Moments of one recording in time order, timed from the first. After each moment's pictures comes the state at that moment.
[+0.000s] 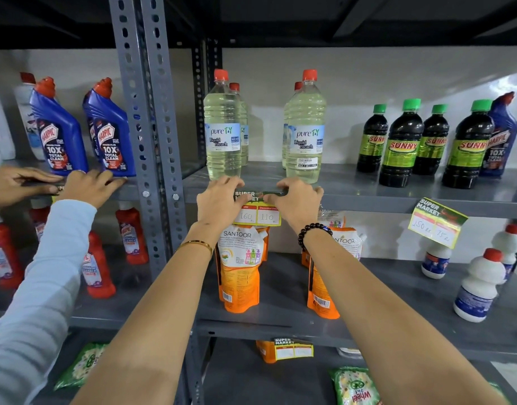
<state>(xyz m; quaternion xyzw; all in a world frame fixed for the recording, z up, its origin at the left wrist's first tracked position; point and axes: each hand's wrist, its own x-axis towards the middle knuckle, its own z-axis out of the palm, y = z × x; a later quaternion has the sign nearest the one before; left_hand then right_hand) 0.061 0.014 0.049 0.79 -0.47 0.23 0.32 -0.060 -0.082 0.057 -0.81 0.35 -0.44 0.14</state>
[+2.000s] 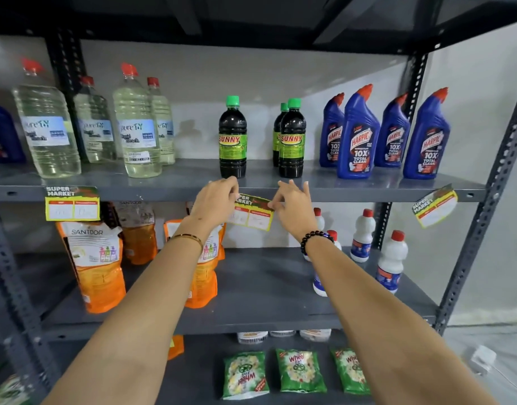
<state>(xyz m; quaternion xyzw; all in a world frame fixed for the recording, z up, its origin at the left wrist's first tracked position) -0.235 -0.172 0.055 0.74 -0.57 0.17 0.33 -0.379 -0.273 0.034 -0.85 0.30 -0.41 0.13</state>
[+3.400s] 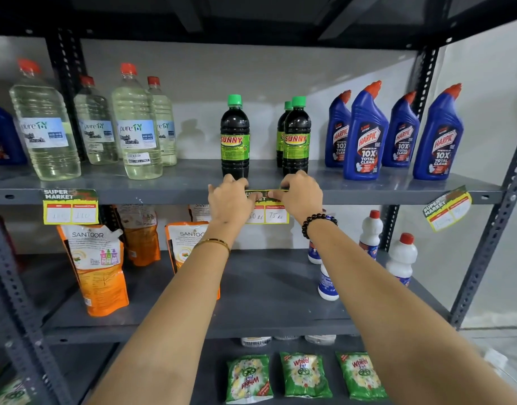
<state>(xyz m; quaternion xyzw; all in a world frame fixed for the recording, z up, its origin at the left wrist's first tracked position) -0.260 -0.199 0.056 0.81 -0.46 0.19 0.32 -0.368 -0.285 0.067 -0.83 0.40 -0.38 0.08</state>
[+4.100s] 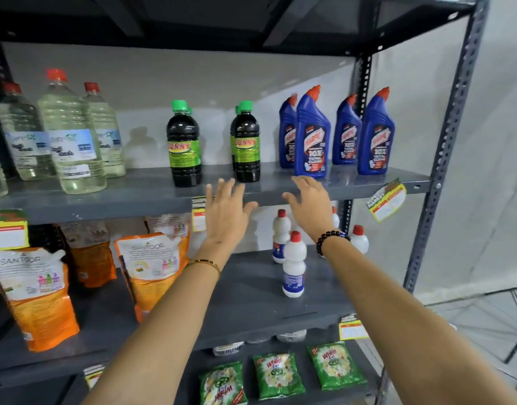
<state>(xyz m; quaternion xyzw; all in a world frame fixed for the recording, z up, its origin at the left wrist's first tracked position) -0.318 -0.241 0.033 0.72 -0.55 0.26 0.32 -0.471 -0.317 0.045 -0.80 0.40 -0.45 0.04</state>
